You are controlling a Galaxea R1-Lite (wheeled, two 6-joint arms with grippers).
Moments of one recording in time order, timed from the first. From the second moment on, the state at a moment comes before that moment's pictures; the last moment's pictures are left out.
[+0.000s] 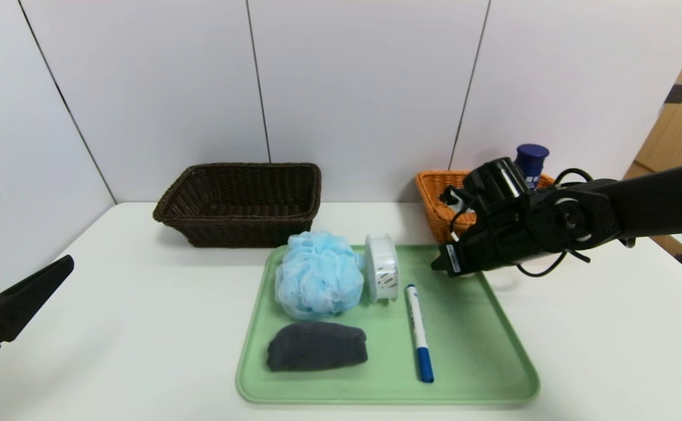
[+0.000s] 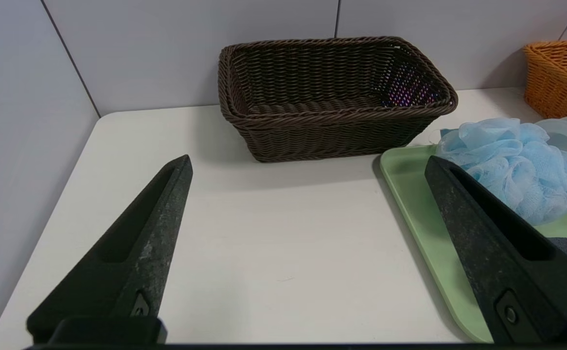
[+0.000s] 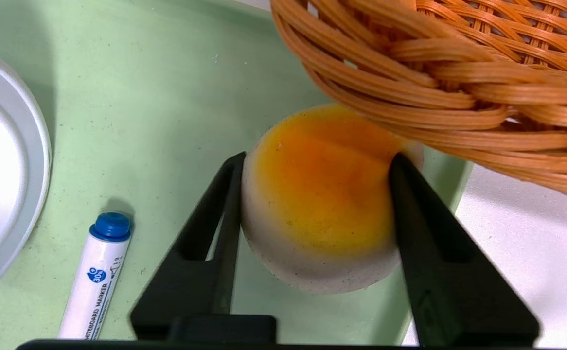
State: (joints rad) left arm -0.02 0.79 -0.38 -0.42 -0.13 -0.01; right arm 0.38 1.99 -1.29 0.19 -0.01 0.06
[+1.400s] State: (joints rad) left arm -0.02 0.79 -0.37 -0.42 -0.13 -0.02; right arm 0.27 1.83 -1.54 0.08 0.07 0.01
